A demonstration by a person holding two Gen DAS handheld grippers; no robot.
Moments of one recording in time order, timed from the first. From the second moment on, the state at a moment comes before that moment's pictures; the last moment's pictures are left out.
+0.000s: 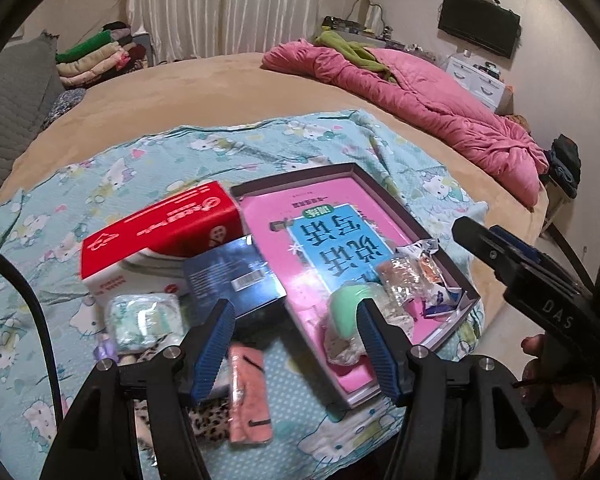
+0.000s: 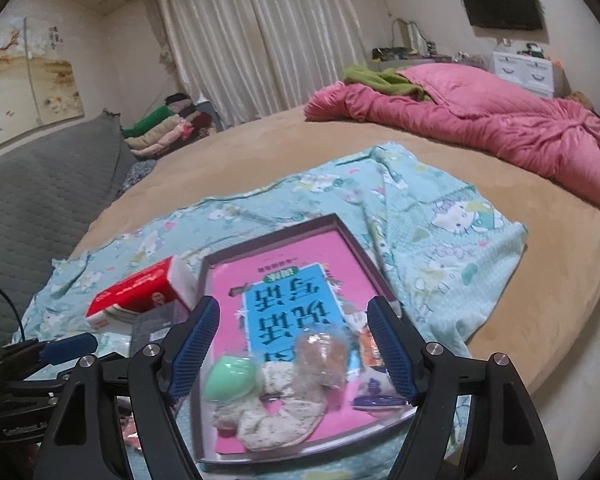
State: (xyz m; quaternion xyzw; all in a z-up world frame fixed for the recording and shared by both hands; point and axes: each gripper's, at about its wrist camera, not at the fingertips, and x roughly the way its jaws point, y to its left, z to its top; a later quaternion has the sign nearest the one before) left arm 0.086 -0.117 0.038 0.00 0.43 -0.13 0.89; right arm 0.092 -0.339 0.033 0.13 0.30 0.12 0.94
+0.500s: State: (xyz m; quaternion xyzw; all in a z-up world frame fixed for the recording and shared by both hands) left arm 0.075 -0.053 0.060 -0.04 0.42 -0.08 0.90; right arm 0.073 -0.296 0.061 0.10 0.28 0.16 0.94
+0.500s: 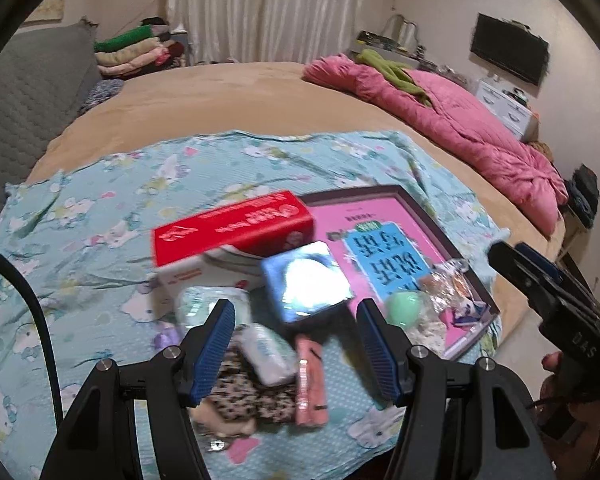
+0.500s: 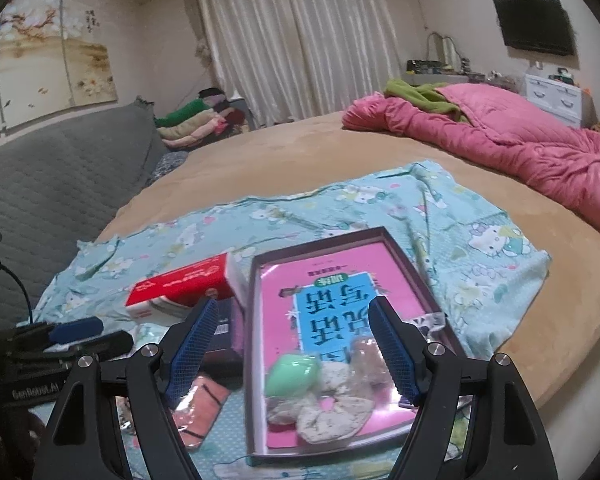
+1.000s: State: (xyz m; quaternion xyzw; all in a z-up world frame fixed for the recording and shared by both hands) left arm 0.065 0.032 0.072 -0.08 0.41 0.00 0.91; right arm 0.060 -0.261 0.073 0.07 0.28 0.20 0.93
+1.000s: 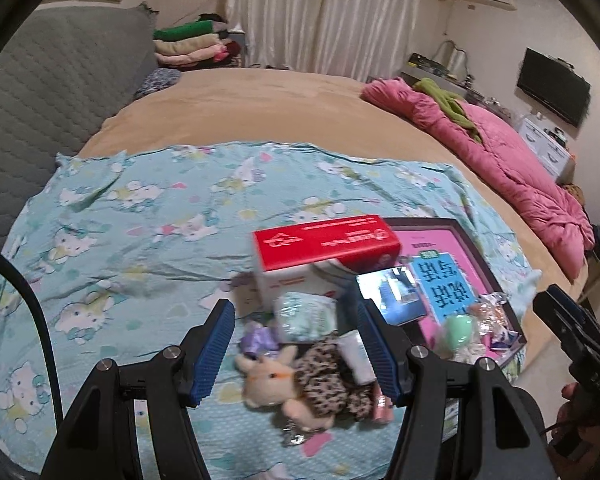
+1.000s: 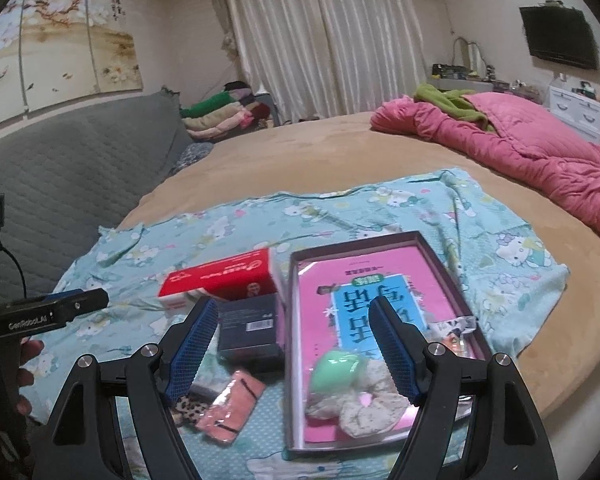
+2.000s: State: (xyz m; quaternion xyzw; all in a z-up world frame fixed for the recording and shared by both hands) left arm 0.060 0.085 -0.023 -0.12 0.49 0.02 0.86; right arm 0.051 -0.185 0.009 -0.01 0.38 0.25 0.89
